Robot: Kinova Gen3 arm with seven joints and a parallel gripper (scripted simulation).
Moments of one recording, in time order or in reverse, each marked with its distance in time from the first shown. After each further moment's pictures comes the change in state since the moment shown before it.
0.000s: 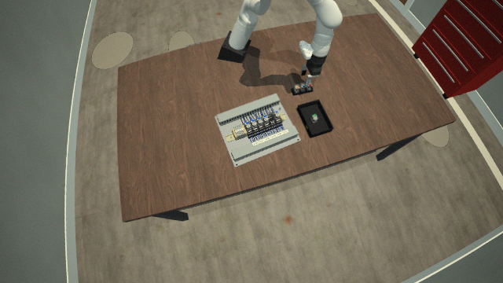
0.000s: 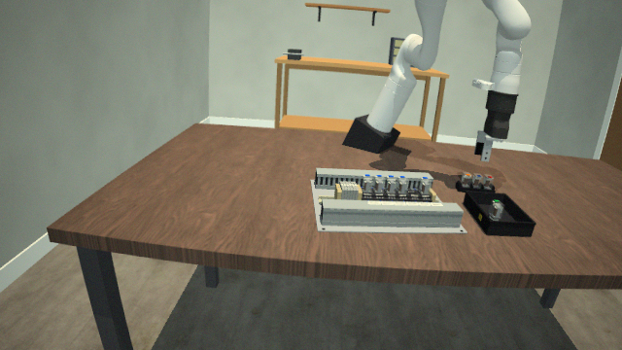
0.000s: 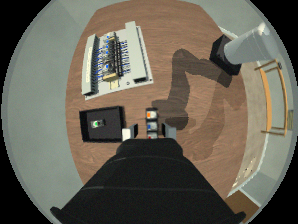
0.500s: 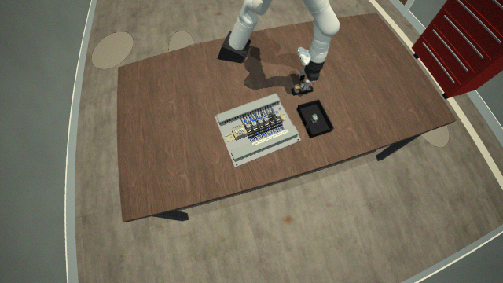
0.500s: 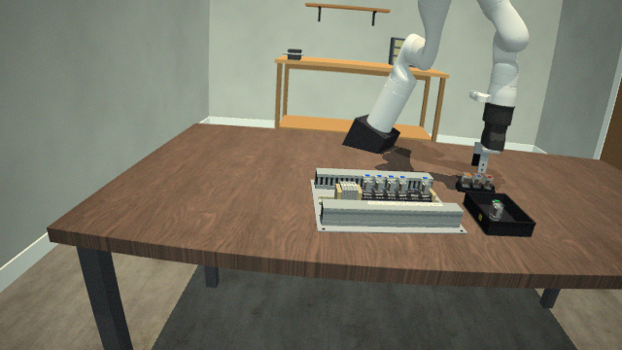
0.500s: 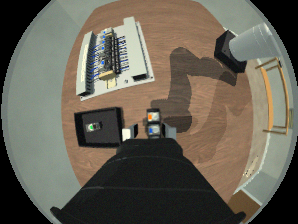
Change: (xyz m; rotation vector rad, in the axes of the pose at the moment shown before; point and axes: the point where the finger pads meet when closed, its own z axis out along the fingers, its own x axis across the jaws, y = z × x) arm -0.004 -0.004 0.031 0.003 -0.008 0.012
